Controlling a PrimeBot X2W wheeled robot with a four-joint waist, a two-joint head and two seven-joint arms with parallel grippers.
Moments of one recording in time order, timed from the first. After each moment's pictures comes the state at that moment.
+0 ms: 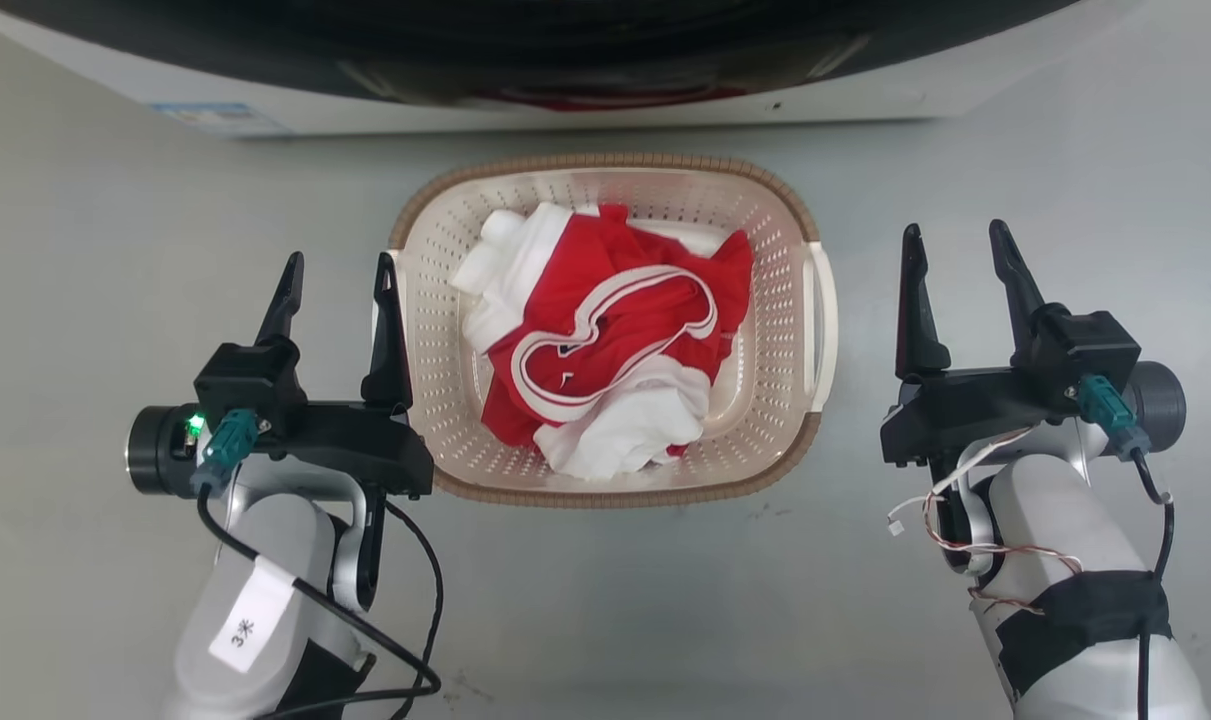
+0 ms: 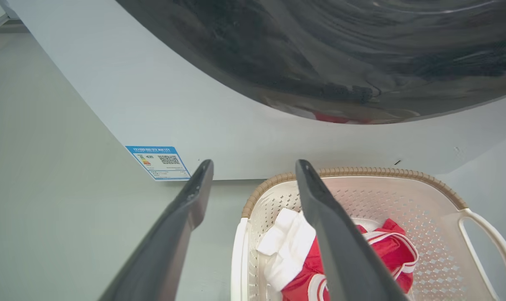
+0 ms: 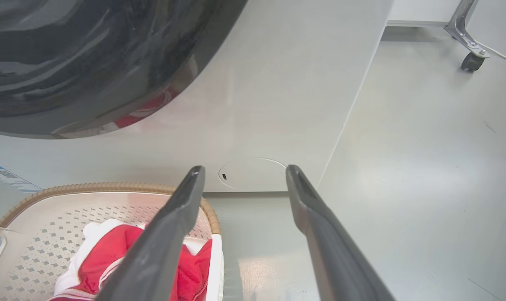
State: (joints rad) left arm -0.53 0.04 -0.17 0.48 -0.26 0.07 -0.25; right arm -0.58 -0.06 0.19 0.46 0.15 -0.10 -0.26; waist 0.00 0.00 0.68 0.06
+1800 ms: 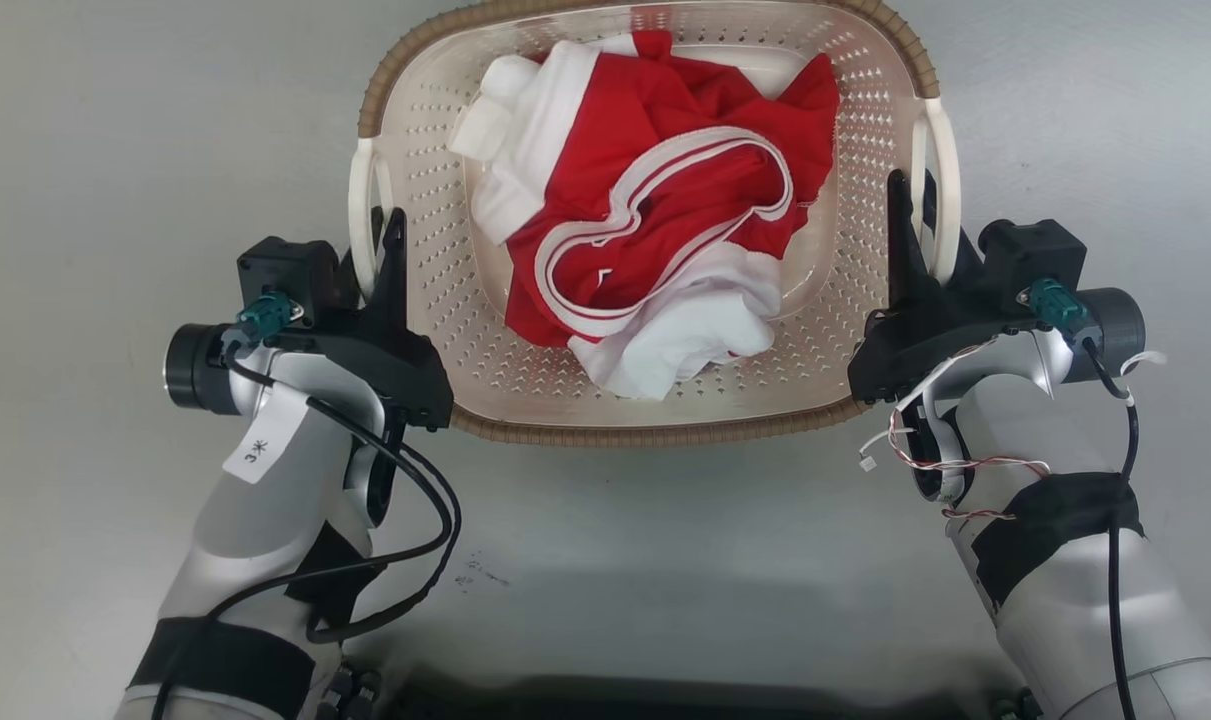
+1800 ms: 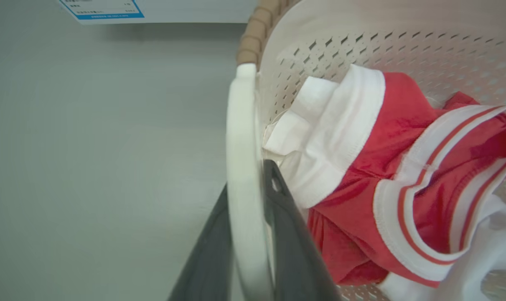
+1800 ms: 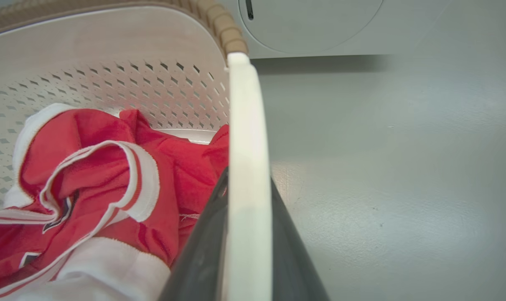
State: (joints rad) left arm -0.84 0.03 -0.27 0.94 -0.37 -0.02 -0.25; right arm -0.81 -0.07 0.32 0.76 0.25 -0.11 -0.26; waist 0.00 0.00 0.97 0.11
